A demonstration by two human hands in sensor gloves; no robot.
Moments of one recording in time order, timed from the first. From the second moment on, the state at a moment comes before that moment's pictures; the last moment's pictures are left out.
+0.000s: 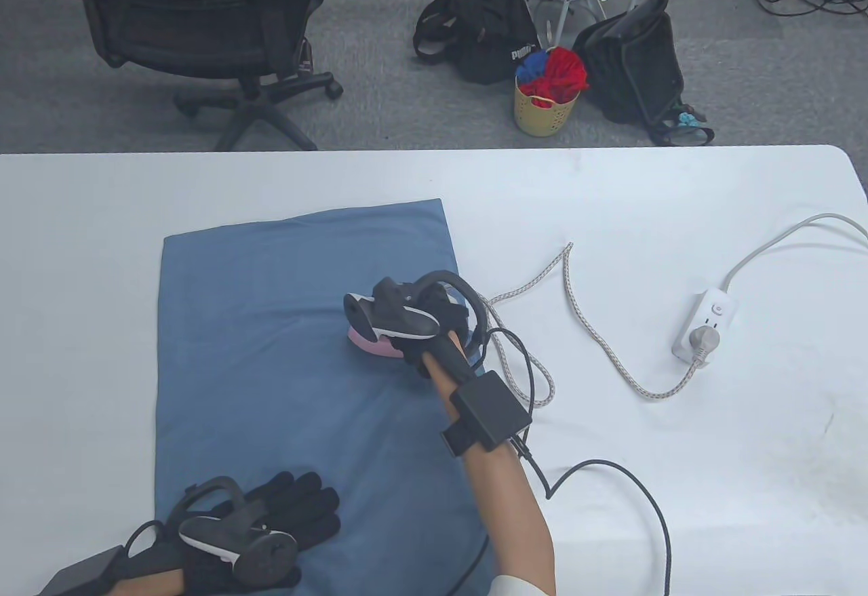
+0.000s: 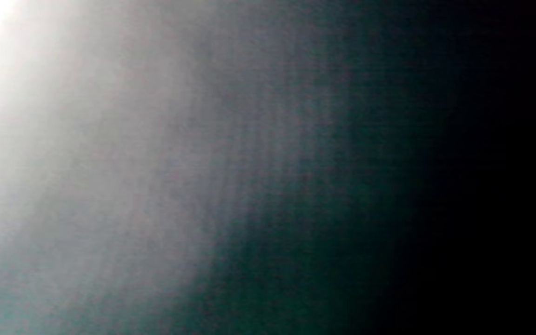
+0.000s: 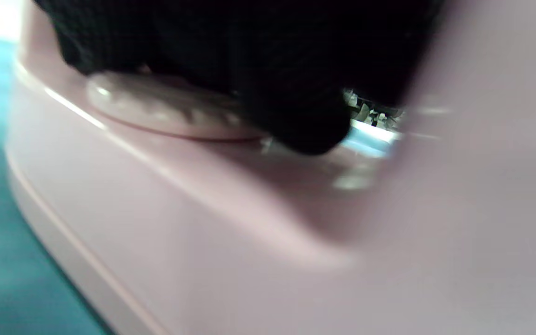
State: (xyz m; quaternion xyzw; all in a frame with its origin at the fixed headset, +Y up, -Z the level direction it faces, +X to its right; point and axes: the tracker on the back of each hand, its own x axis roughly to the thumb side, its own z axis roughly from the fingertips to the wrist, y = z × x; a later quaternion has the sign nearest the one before) left_hand -0.239 -0.802 -0.060 -0.30 -0.48 -0.10 0.82; right_hand -0.050 -0.732 -0.312 -0.23 -0.04 -0.97 0.11
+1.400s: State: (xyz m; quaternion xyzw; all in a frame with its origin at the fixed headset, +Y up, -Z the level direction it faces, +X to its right) left_hand -0.239 -0.803 -0.061 -0.30 -0.48 -0.10 0.82; right_hand -0.098 -0.734 -0.278 -0.33 -0.02 -0.94 0.12
